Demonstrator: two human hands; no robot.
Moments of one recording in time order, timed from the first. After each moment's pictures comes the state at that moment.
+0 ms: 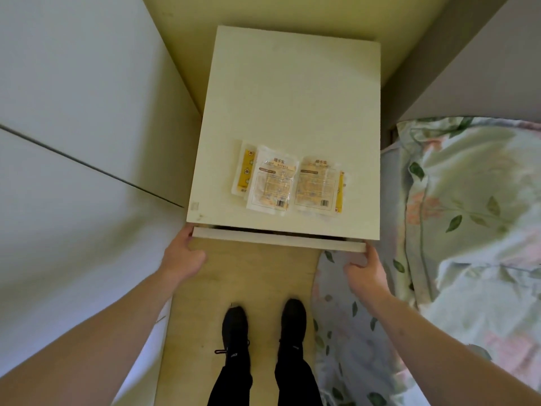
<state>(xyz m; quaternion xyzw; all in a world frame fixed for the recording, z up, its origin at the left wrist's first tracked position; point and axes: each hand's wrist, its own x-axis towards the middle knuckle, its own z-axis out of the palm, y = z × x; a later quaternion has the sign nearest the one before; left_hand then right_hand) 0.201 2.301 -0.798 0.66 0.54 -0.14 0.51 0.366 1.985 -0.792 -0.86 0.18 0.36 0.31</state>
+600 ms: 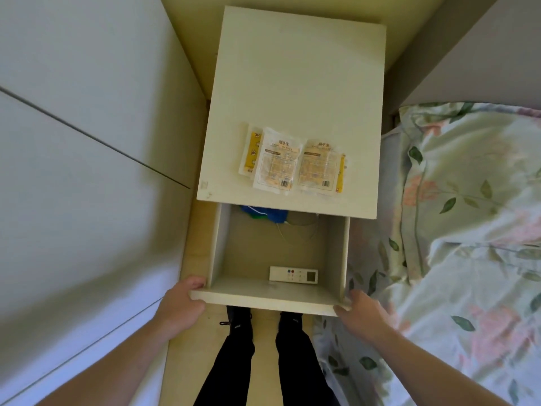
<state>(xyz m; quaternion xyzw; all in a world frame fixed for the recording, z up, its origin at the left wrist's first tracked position) 0.088 2.245 -0.762 0.68 0.50 -0.31 0.44 0.288 1.938 -0.751 -0.84 -0.01 0.54 0.01</state>
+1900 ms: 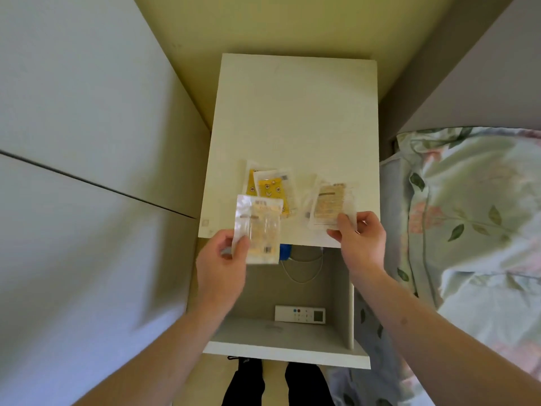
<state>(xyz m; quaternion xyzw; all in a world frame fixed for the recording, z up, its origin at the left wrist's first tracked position) 0.246 2.230 -0.704 0.71 0.46 0.07 0.53 0.401 2.063 -0.720 -0.78 0.18 0.22 0.56</state>
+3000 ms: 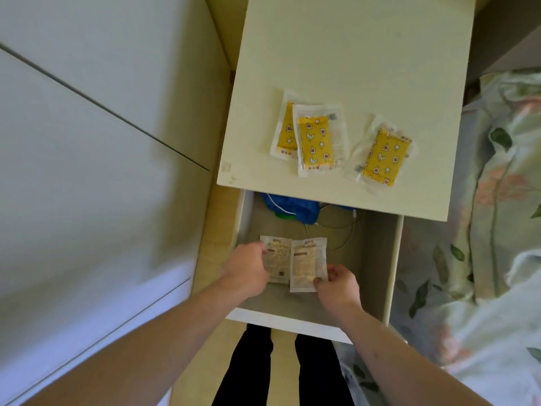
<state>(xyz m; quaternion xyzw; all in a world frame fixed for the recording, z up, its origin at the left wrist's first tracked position) 0.175 2.224 -0.828 0.81 0.36 -0.34 0.31 0.252 2.045 -0.846 -0.81 0.16 0.48 0.30</state>
